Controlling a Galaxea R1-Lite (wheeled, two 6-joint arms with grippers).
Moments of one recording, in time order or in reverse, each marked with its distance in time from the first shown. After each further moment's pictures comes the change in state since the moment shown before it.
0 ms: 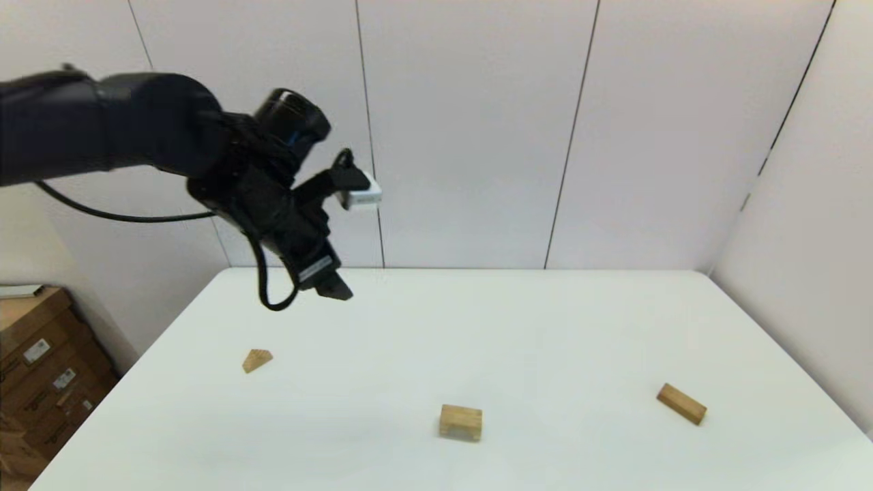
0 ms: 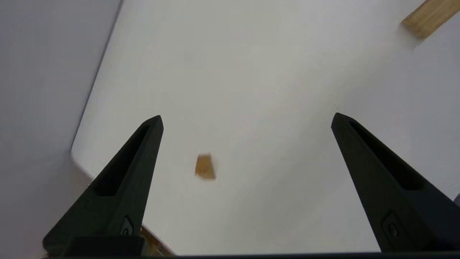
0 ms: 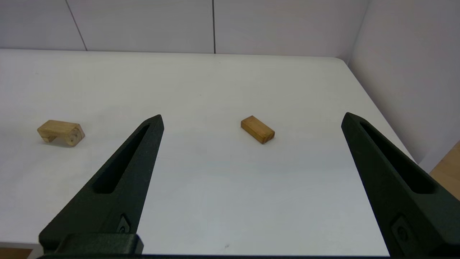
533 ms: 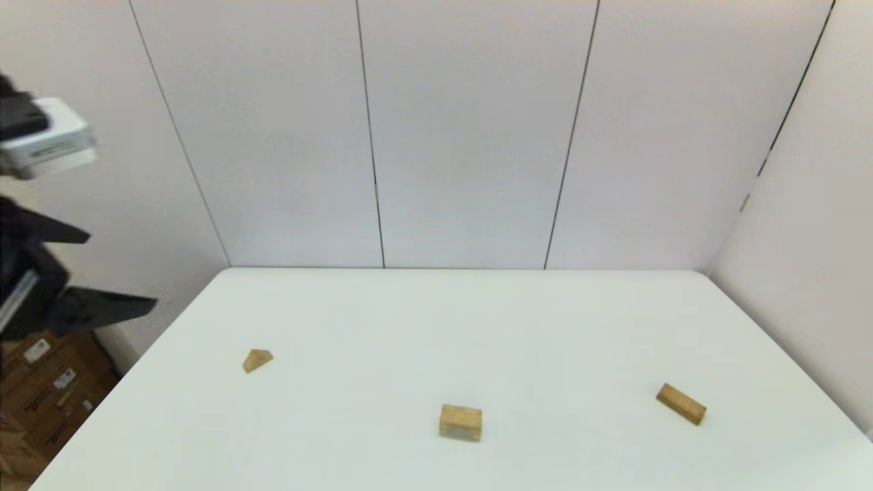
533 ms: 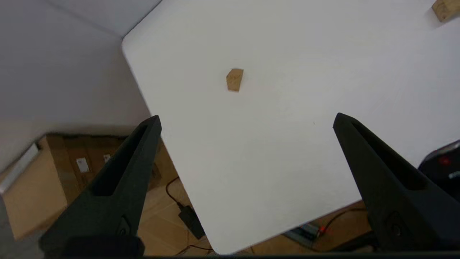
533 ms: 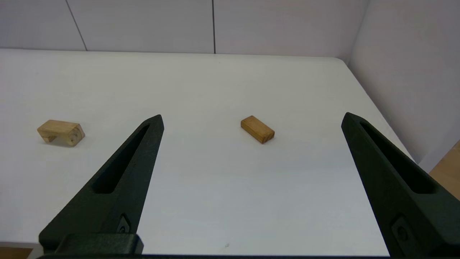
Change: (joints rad) left arm 0.257 -0.686 0.441 -0.016 0.001 -0.135; right arm 0.000 0.000 0.000 0.000 0.001 0.000
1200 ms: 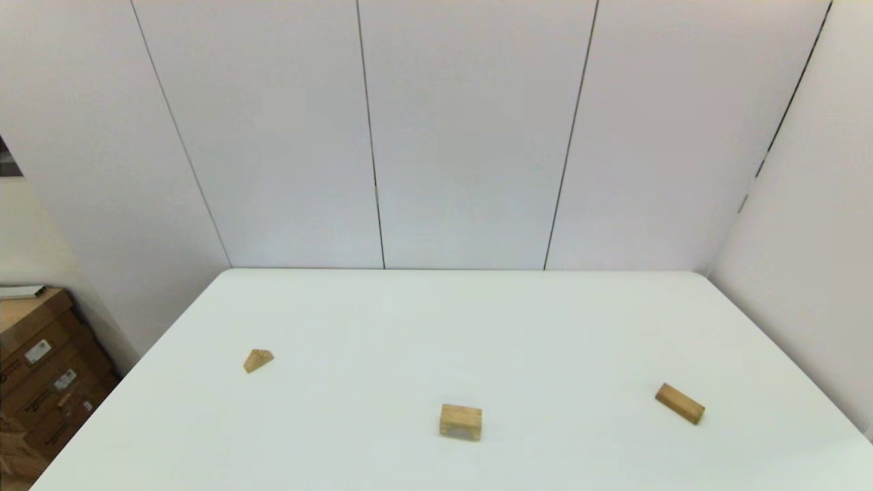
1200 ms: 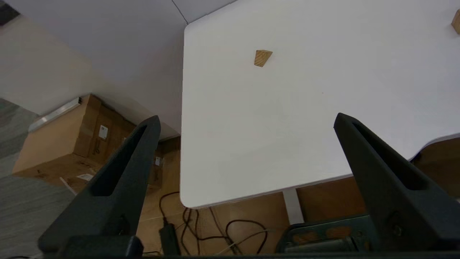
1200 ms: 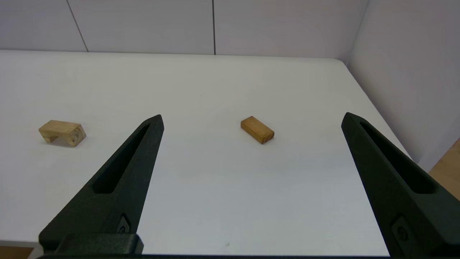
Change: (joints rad) left arm 0.177 -0.960 0.630 -0.076 -0.006 -0.101; right arm 0.000 0.000 0.000 0.000 0.000 0.000
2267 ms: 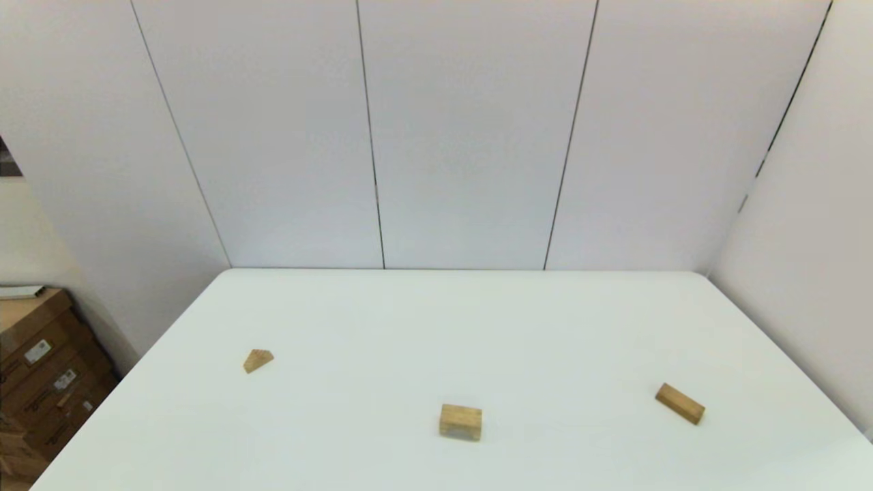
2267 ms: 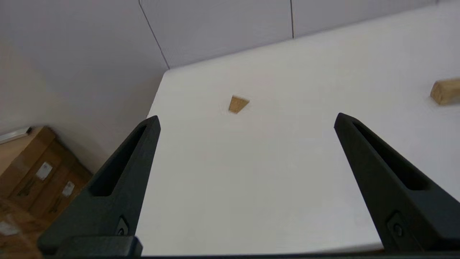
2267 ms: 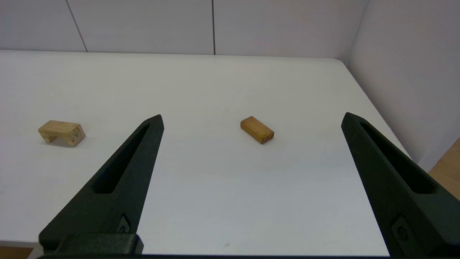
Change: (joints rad) left arm -0.007 -0.317 0.693 -0.673 -0.069 -0.184; right arm 0.000 0.000 0.000 0.000 0.000 0.000
